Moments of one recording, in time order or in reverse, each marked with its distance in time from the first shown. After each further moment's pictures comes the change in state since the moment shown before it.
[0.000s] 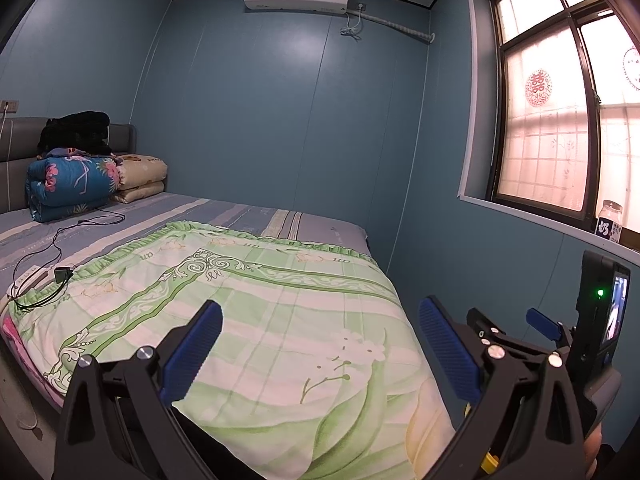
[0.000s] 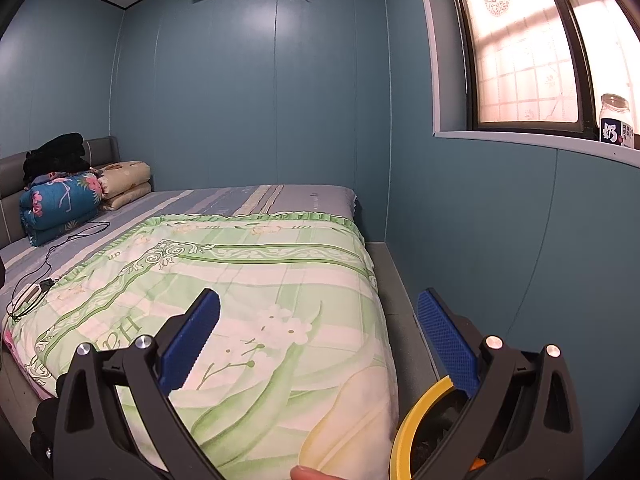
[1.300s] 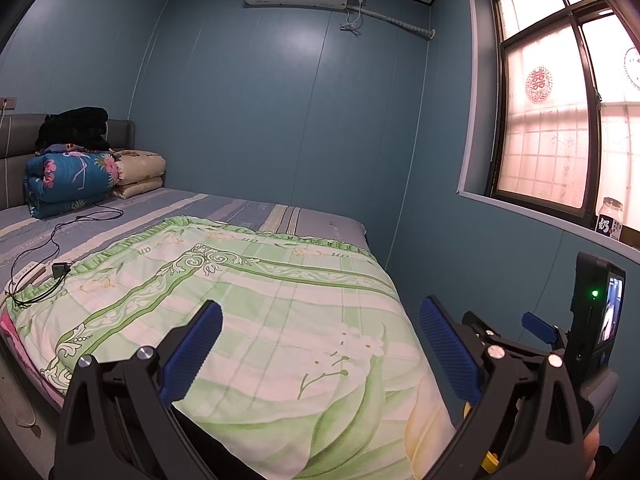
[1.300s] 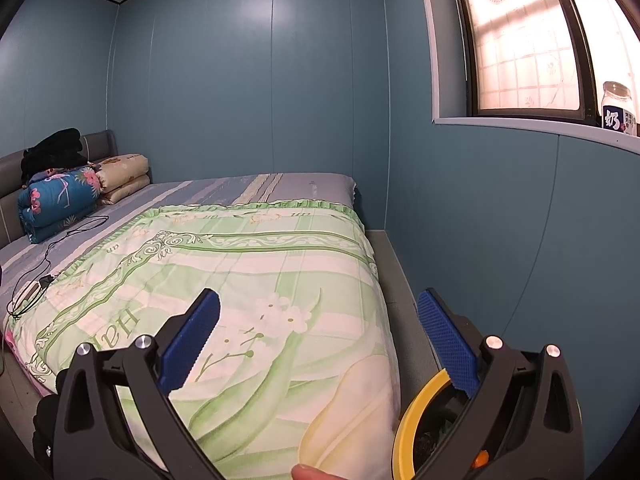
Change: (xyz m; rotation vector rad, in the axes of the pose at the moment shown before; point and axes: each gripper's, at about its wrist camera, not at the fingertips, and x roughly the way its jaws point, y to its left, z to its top) left arm 0.004 0.000 -0.003 -0.002 0.015 -0.004; right arm 0.008 0.000 -0.009 0.013 0.043 0.001
